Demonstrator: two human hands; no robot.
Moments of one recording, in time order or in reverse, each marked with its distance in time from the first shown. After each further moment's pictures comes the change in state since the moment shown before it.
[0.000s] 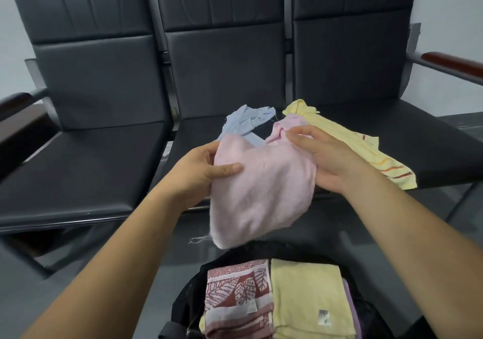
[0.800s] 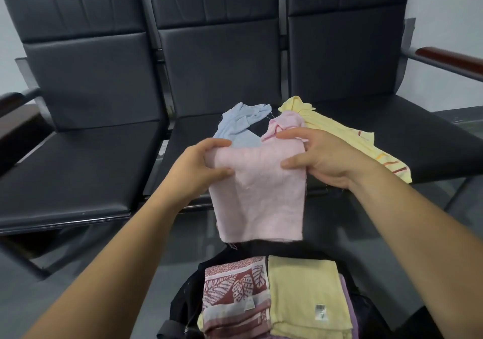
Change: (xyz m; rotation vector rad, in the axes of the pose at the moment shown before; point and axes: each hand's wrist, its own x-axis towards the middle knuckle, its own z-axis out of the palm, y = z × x) left_hand 0.006 -0.010 -0.004 0.572 0.244 0.150; right_hand 0.006 0.001 -0.018 -0.344 -0.142 -0.027
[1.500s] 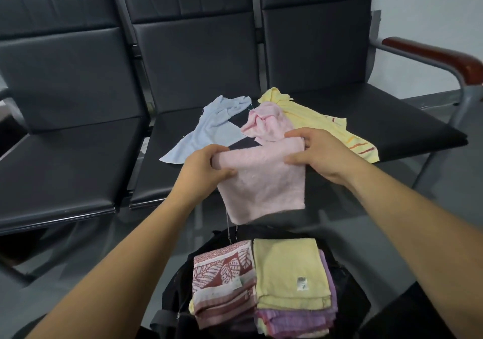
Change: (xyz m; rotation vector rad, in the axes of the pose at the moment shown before) left_hand -0.013 -0.004 0.052 0.134 -0.009 0.067; right_hand -0.048 0.022 -0.028 -0.387 0.228 0.006
